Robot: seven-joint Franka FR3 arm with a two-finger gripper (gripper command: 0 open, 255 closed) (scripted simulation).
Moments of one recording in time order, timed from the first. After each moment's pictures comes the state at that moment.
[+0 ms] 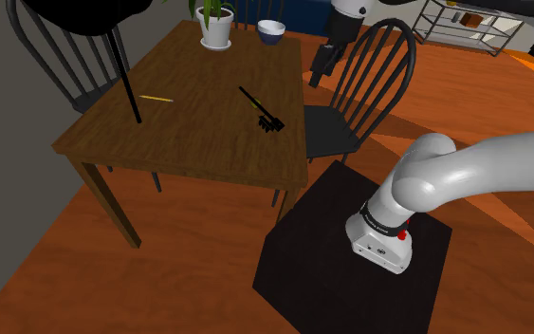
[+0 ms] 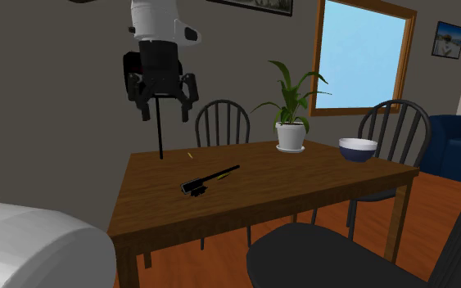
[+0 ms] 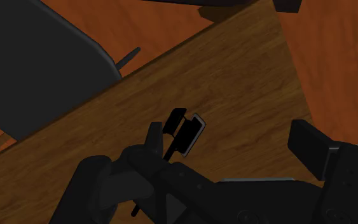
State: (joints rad) arm 0.01 -0.79 -0.02 -2.41 0.01 1.71 -0.11
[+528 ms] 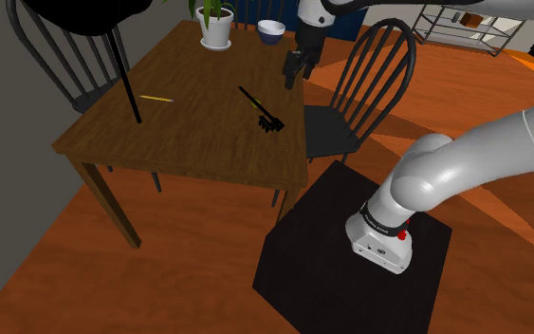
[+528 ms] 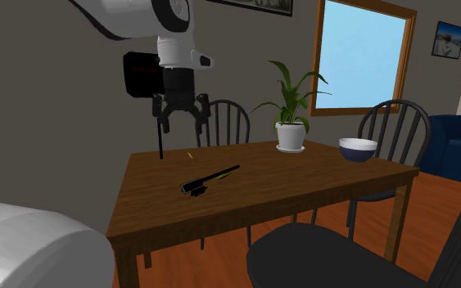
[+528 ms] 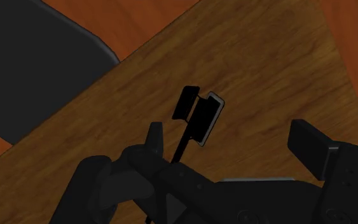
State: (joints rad) arm -0.02 -0.54 0.00 -2.33 0.01 1.83 -0.03
